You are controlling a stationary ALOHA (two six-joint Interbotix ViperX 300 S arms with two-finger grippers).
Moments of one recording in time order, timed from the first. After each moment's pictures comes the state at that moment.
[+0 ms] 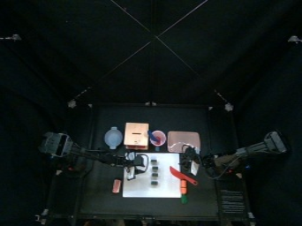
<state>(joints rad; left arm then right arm) -0.11 -0.02 0.77 -0.17 -0.07 0.00 0.20 -0.66 0.98 -0.62 0.47 1.01</state>
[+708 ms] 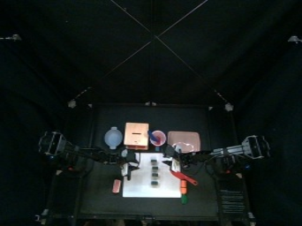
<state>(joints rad) -0.08 -0.10 0.92 -0.22 -0.17 0.00 0.02 -0.21 0.81 -0.71 0.19 0.98</state>
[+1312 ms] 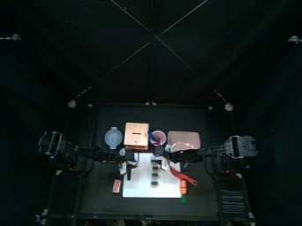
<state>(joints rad) -0.06 -0.10 0.96 -0.22 -0.17 0.00 -0.04 0.02 0.69 -0.74 0.08 0.99</state>
